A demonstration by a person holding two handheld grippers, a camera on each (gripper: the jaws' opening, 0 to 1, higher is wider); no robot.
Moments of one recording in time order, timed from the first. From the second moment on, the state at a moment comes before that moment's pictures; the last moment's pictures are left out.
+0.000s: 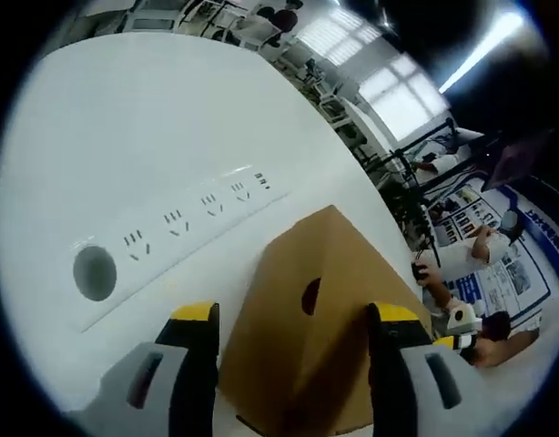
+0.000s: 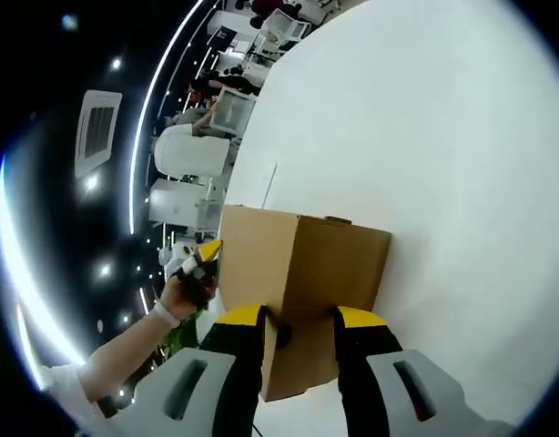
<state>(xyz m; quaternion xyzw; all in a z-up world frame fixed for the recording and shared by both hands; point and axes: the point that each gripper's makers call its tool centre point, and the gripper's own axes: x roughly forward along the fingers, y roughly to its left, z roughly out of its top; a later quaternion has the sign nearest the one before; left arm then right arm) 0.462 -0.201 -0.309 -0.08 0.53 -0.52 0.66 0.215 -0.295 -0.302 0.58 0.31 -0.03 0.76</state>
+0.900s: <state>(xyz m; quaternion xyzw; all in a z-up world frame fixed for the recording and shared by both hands) 0.454 -0.208 -0.302 -0.12 0.54 -0.53 0.64 0.216 -0.294 -0.303 0.57 0.29 -0.04 0.76</state>
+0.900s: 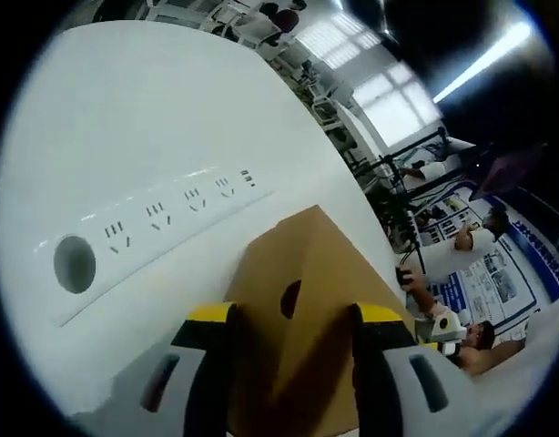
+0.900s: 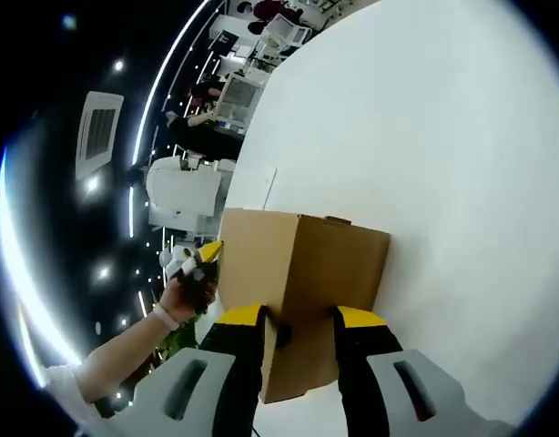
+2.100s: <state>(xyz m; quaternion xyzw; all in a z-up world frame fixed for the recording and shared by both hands) 0.462 -0.203 -0.295 -0.18 0.55 -0.50 0.65 0.217 -0.296 -0.303 0.57 0.31 -0.04 0.76</state>
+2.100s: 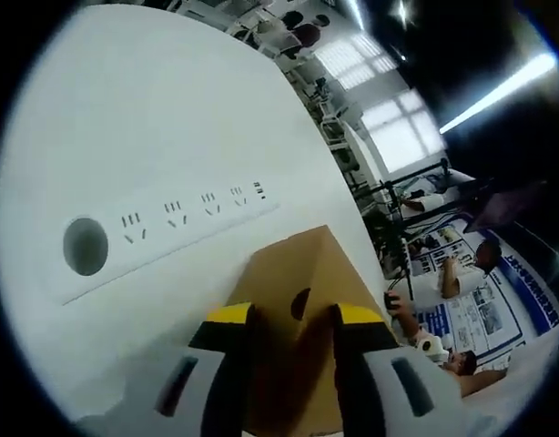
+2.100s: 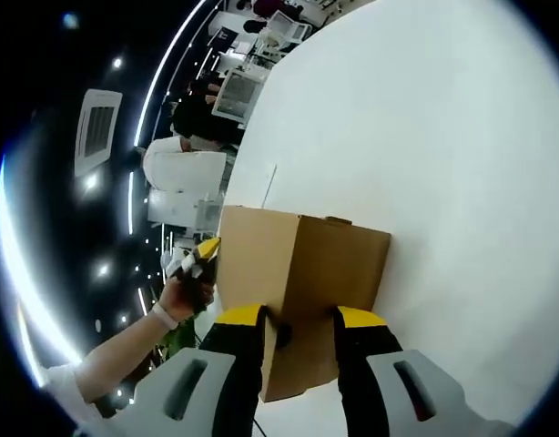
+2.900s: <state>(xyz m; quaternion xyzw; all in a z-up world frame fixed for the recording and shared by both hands) 0.460 -0.190 -0.293 -0.21 0.53 -0.48 0.66 0.221 -0.301 -0.302 0.56 0.31 -0.03 0.77</state>
